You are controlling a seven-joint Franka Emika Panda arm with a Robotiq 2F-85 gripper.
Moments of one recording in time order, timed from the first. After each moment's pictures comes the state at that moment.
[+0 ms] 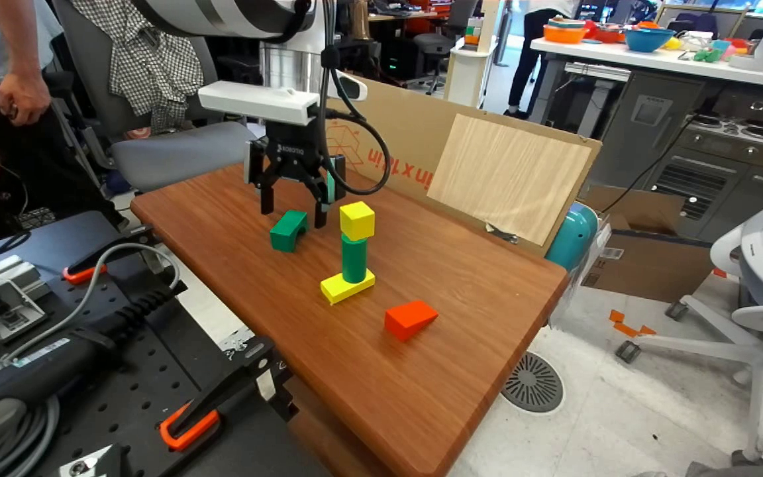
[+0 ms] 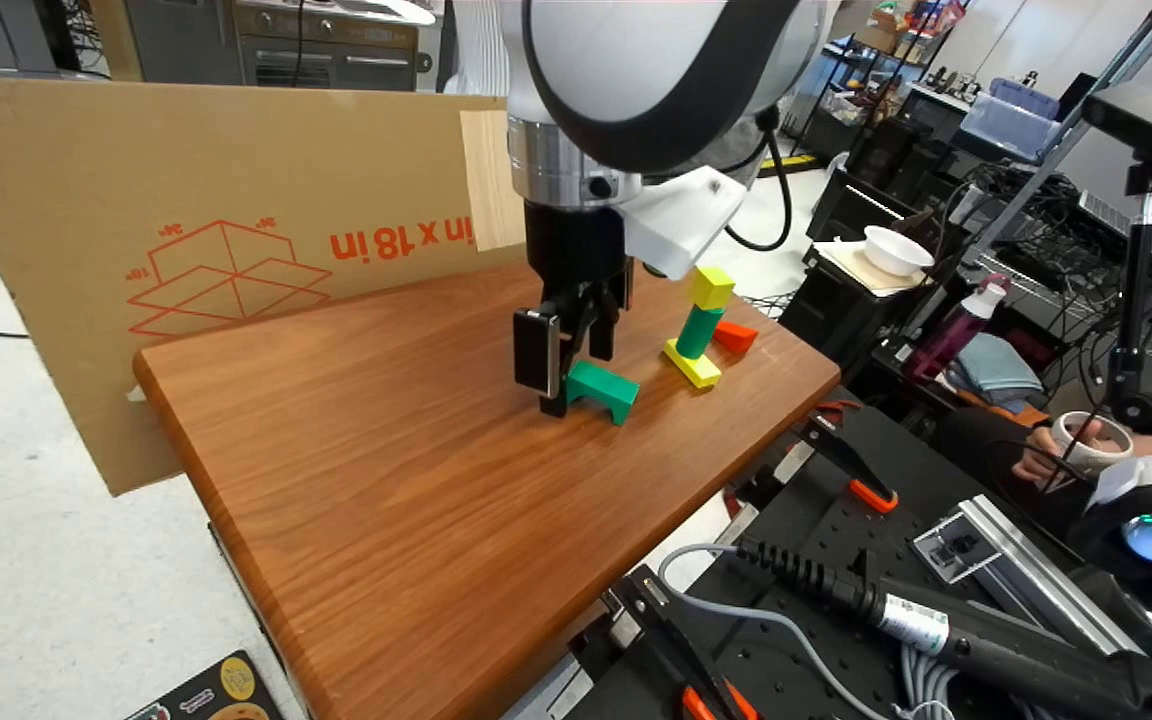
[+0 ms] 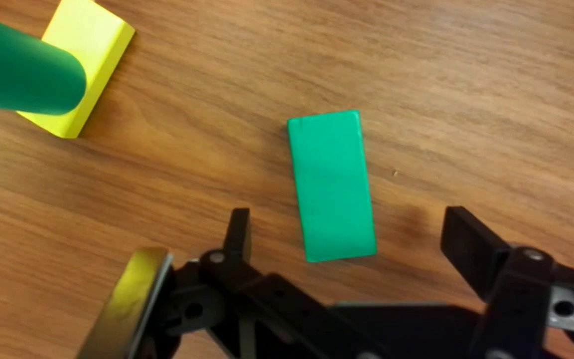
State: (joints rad) arm 0.09 0.57 0.05 -2.06 -0.21 2.37 -0.08
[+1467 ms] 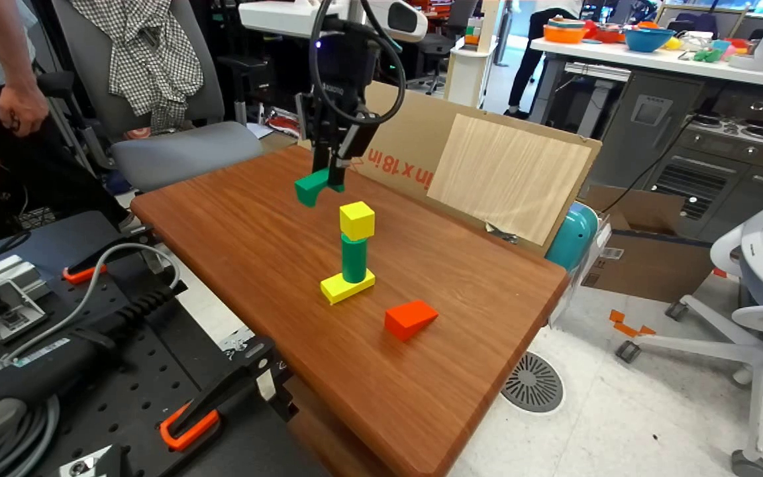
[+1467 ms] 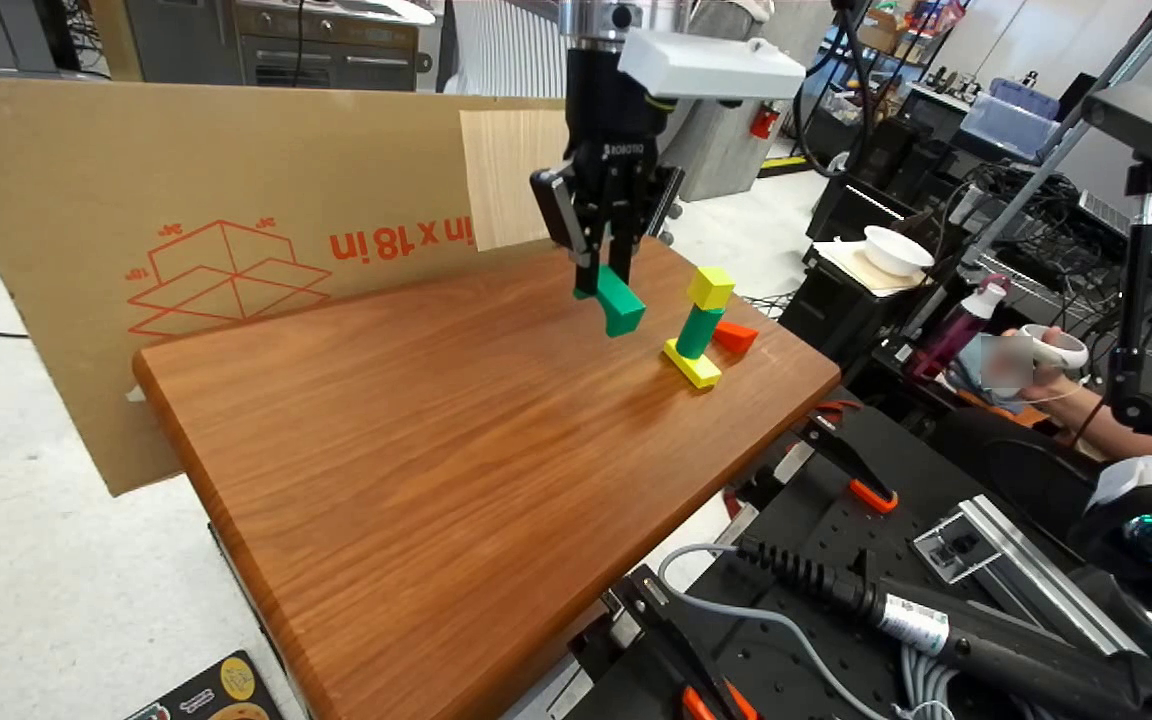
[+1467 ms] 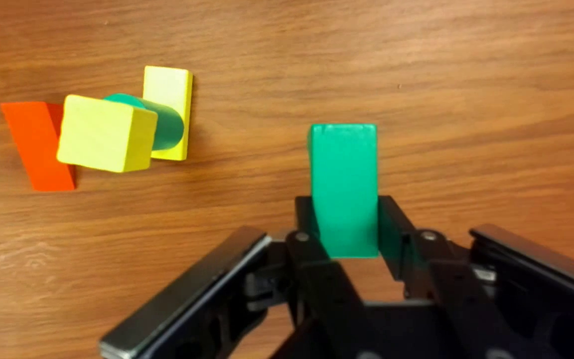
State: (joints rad) arm 0.05 0.49 -0.02 -1.93 -0.05 2.17 0.14
